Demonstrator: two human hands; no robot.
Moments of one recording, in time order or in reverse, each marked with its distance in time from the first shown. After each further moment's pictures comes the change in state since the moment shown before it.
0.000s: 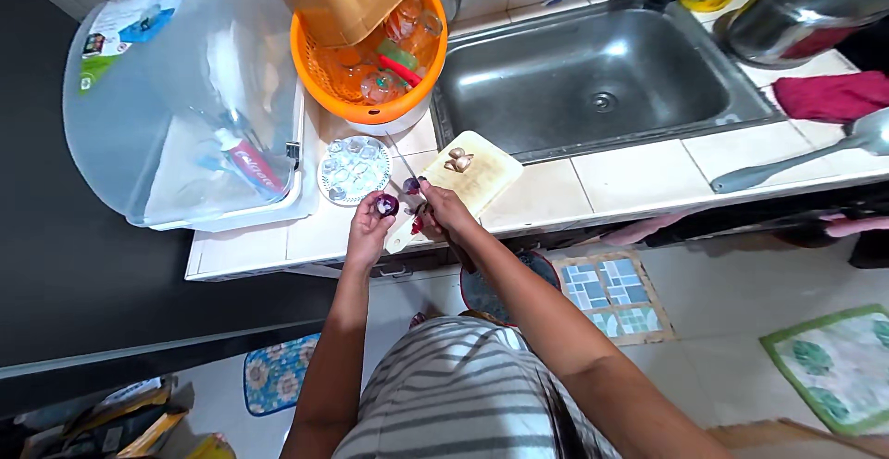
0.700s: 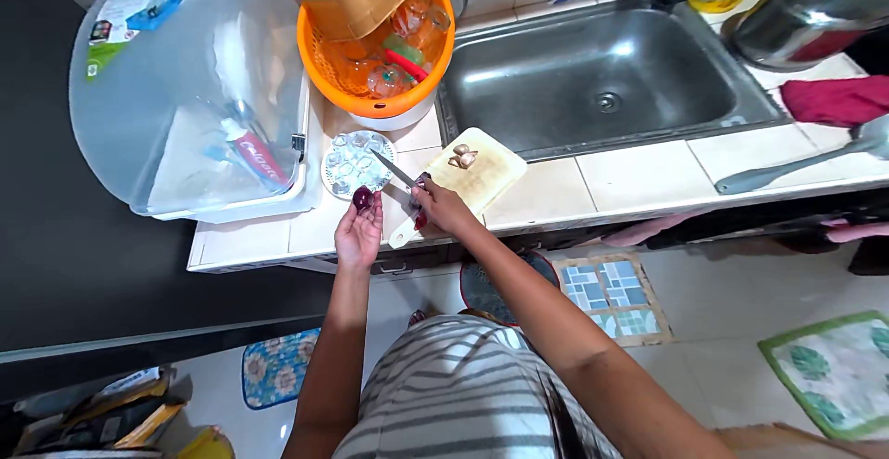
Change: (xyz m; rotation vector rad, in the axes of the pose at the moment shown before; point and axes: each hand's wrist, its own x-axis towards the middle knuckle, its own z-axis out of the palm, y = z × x) left_hand -0.006 0.012 -0.005 -0.763 0.272 -0.139; right_hand 0.013 0.001 0.001 -0.694 -0.034 -0.058
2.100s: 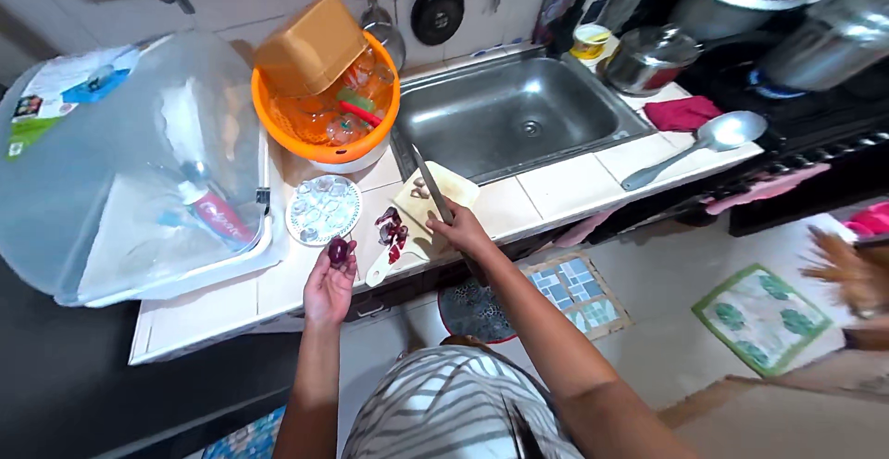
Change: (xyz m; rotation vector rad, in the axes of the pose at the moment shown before) left_hand -0.018 0.024 0.037 0.259 -0.100 -0.088; right_hand -0.051 0.026 -0.051 0.191 0.300 0.046
